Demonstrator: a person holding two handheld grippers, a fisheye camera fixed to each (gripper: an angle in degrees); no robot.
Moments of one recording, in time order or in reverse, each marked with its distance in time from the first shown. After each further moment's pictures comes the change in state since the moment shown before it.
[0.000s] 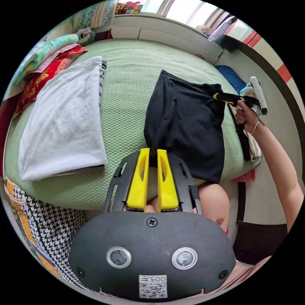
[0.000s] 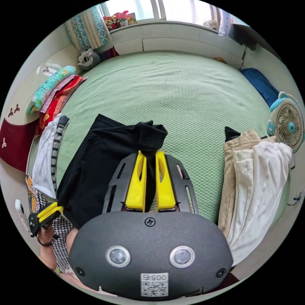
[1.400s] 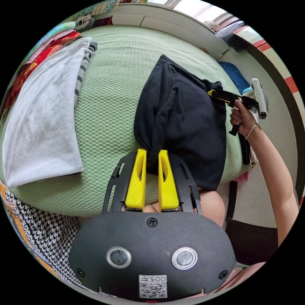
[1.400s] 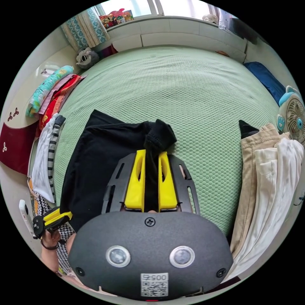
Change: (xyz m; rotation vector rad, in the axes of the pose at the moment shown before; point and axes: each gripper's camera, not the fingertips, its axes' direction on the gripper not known) left arm 0.003 -0.005 -0.033 -0.094 0.076 -0.048; right arm -0.024 -0.010 0.024 -0.023 -0.039 0.016
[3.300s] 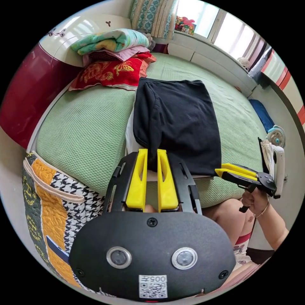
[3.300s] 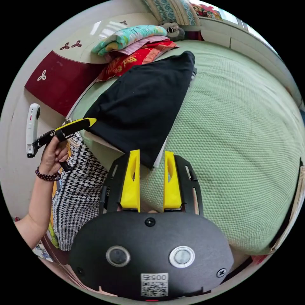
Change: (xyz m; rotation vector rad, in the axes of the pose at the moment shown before) left arm -0.225 0.105 -0.341 0.243 -0.229 -0.189; right arm -0.379 0.112 -0.015 -0.107 -0.249 -0.388
